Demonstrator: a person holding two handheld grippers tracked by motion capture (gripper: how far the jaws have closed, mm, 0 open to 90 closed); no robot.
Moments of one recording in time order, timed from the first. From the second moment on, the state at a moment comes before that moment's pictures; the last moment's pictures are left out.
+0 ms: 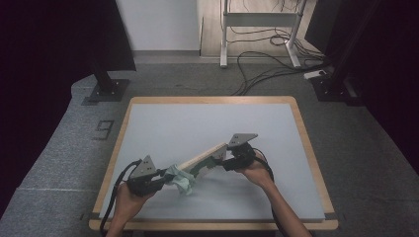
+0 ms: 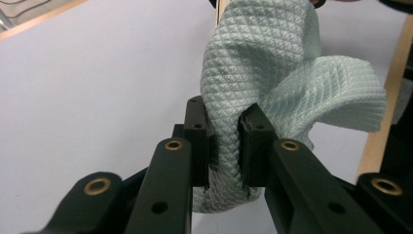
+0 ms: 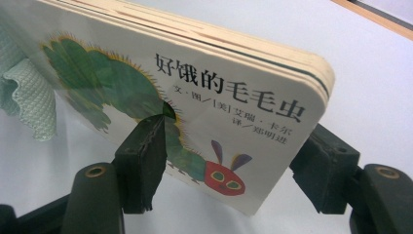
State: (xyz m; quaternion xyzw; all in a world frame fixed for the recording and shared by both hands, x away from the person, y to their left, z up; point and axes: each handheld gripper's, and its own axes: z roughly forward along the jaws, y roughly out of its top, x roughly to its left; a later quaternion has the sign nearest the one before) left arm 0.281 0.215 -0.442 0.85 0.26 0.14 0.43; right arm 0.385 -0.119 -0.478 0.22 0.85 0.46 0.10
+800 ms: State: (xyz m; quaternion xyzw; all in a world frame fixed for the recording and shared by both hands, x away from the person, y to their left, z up) left arm 0.310 0.289 -0.447 0.81 0.38 0.20 0.39; right arm 0.384 -0.120 -0.478 0.22 0.85 0.46 0.10
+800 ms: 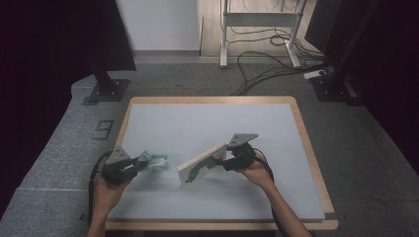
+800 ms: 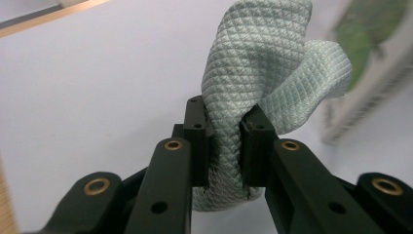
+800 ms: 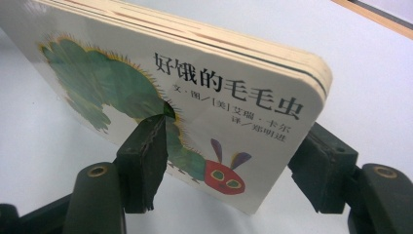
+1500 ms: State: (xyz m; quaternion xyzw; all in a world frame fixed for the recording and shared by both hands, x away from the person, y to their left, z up) left arm 0.338 0.305 -0.510 0.81 0.46 0.15 0.34; right arm 0.384 -0.119 -0.480 0.23 0.85 0.46 0.10
